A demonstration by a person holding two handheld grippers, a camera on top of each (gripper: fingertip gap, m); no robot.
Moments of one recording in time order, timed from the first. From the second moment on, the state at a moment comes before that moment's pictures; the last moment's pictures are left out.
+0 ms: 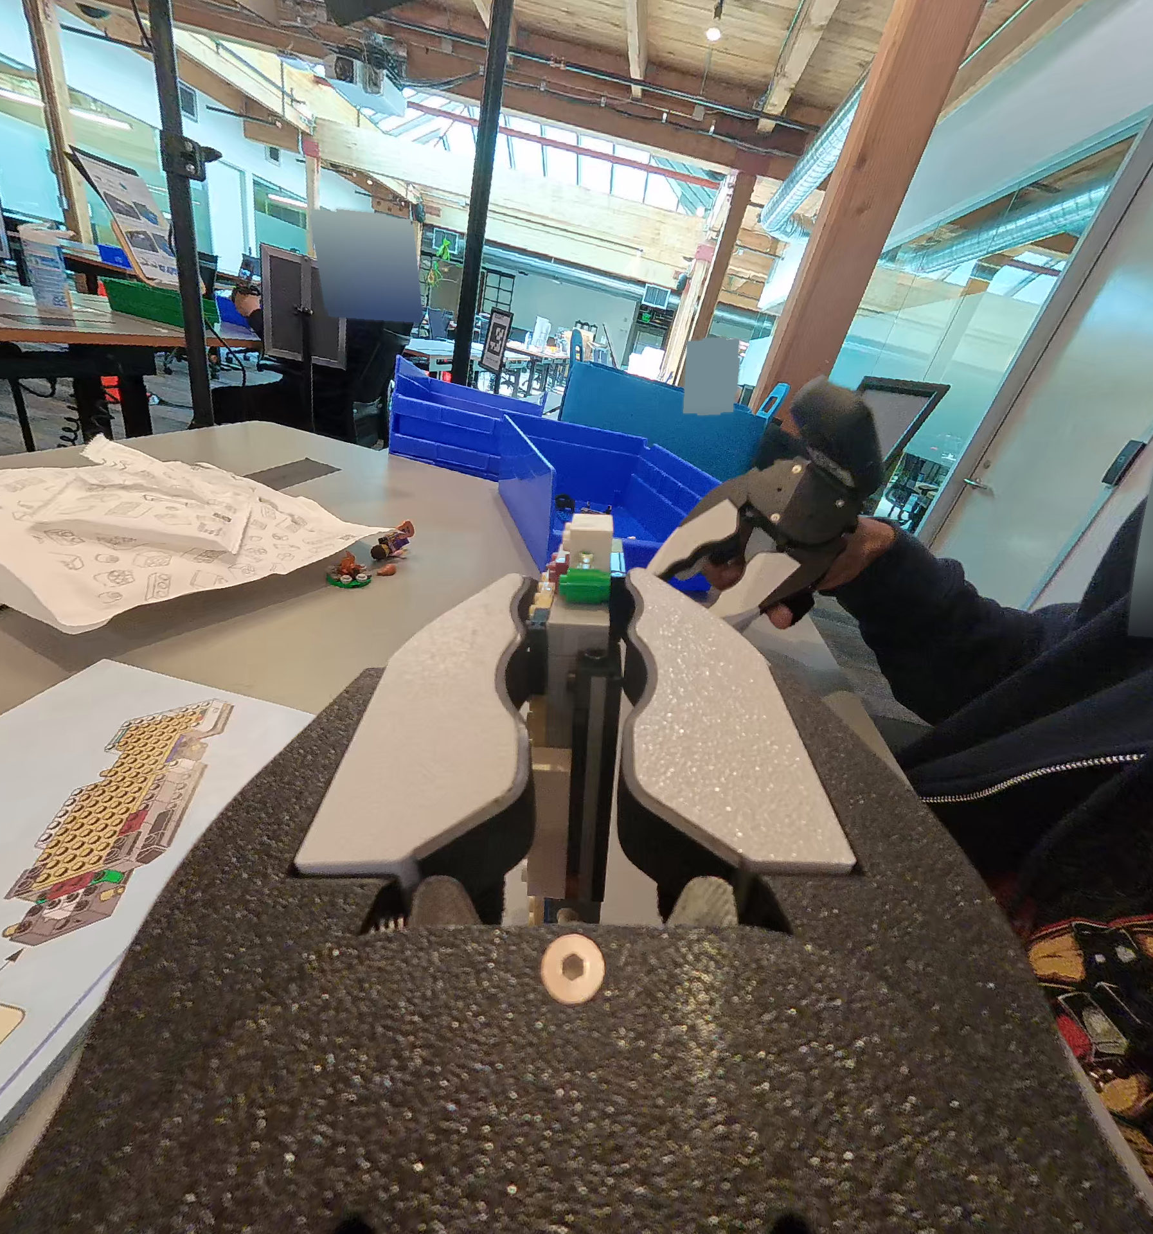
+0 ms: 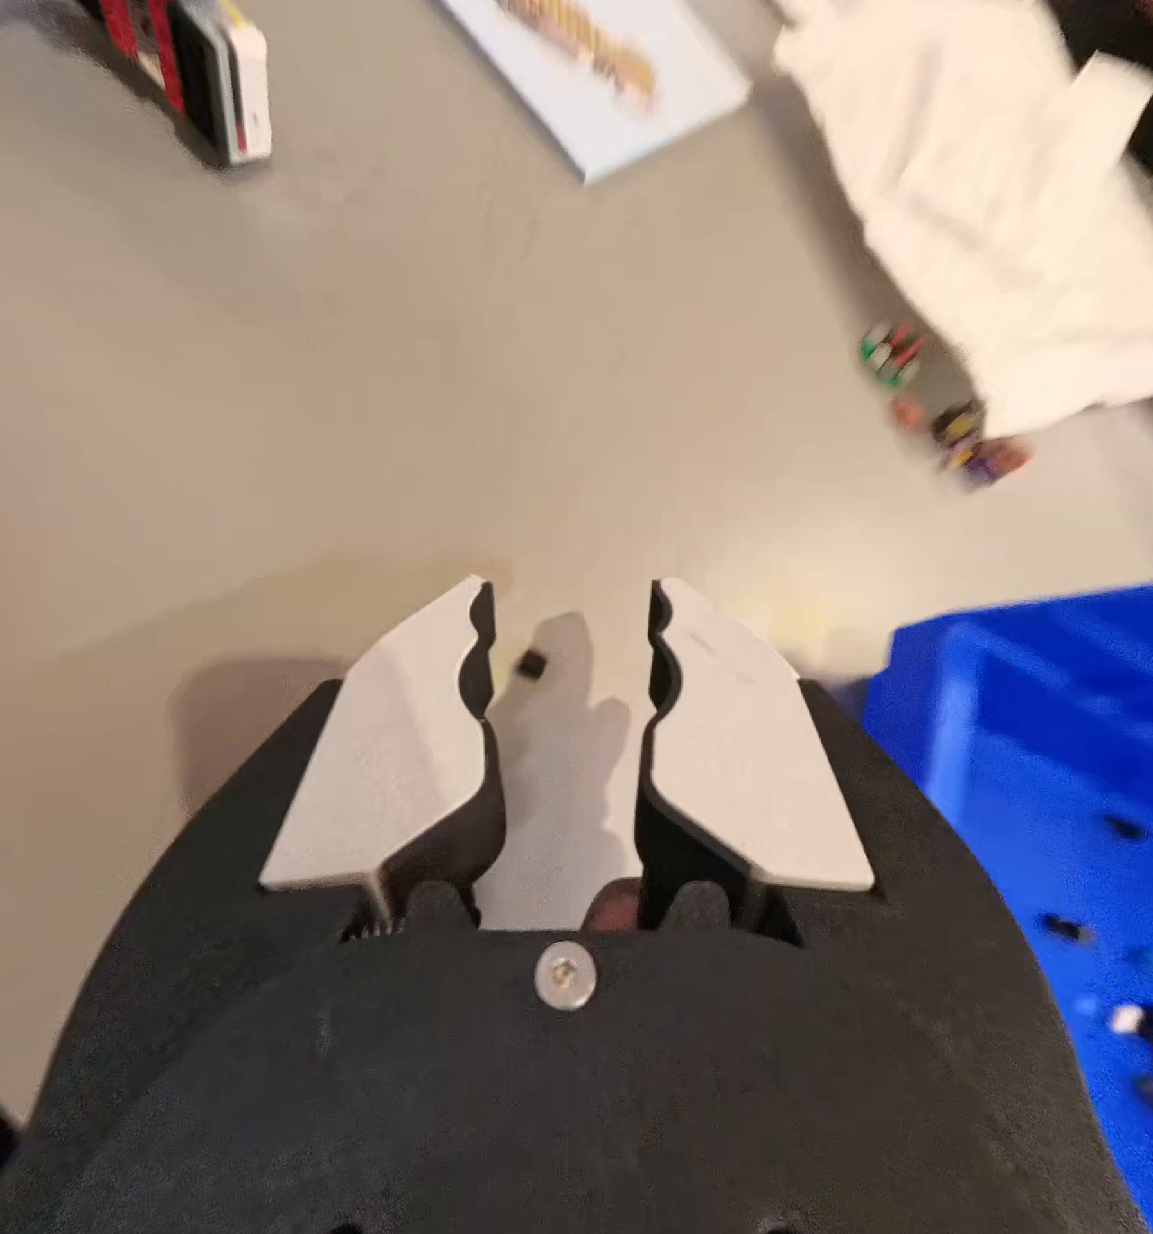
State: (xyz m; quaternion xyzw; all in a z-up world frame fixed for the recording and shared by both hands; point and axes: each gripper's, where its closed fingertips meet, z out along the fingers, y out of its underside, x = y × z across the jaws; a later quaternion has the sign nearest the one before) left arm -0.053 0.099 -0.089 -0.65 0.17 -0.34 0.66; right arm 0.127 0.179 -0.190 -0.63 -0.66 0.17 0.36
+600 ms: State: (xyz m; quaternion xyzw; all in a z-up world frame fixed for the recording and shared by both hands) left arm -0.045 0.096 -0.085 -0.65 0.17 -0.35 0.65; right arm 0.115 0.143 -0.231 -0.70 -0.64 0.21 0.25
